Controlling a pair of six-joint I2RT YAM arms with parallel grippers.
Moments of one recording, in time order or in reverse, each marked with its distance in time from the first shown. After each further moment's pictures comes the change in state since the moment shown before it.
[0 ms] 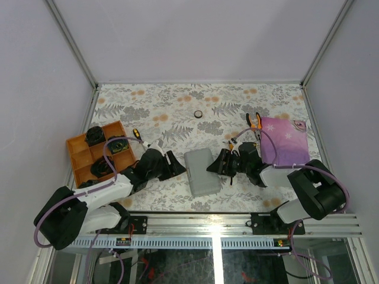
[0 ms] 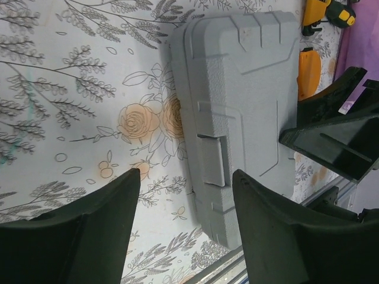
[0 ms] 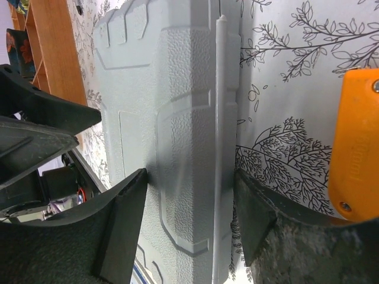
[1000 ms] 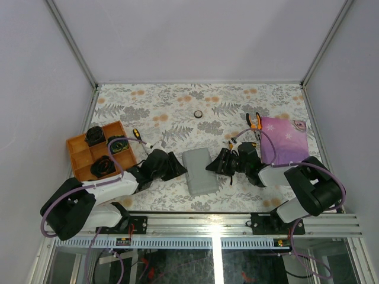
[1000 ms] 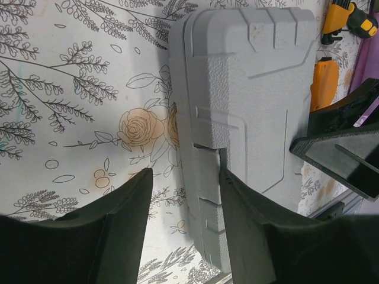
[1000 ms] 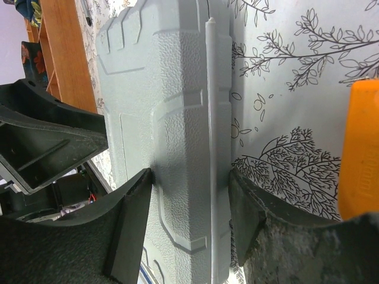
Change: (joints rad) left arm -0.058 0.116 0.024 0.042 -0.079 -0.071; right arm 0.005 0.045 -0.003 0.074 0.005 0.061
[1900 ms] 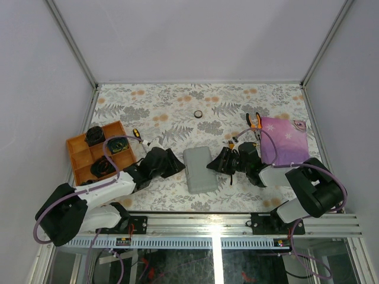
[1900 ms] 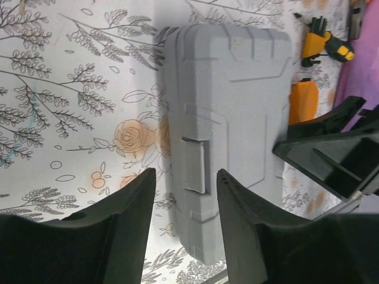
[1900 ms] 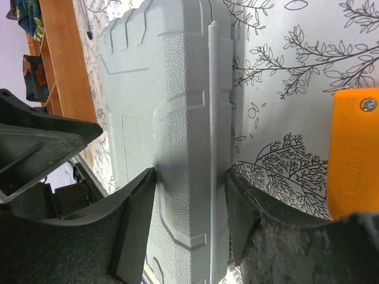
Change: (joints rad) left arm -0.009 -0.053 0.044 -0.084 -0.075 -0.013; right arm -0.002 -0.014 -0.002 0.000 0.039 0.010
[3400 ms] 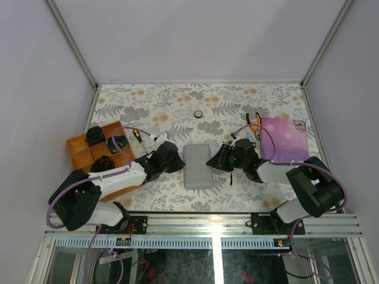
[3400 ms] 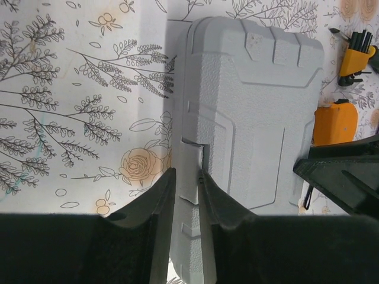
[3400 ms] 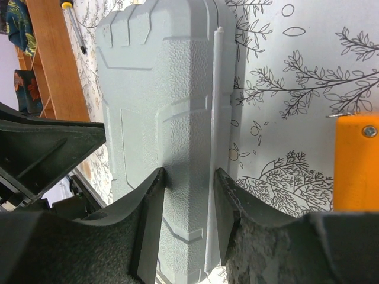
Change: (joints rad) left arm -0.018 0.158 0.143 -0.092 -0.102 0.046; right arm 0.009 0.003 0.076 -0.127 0.054 -0.006
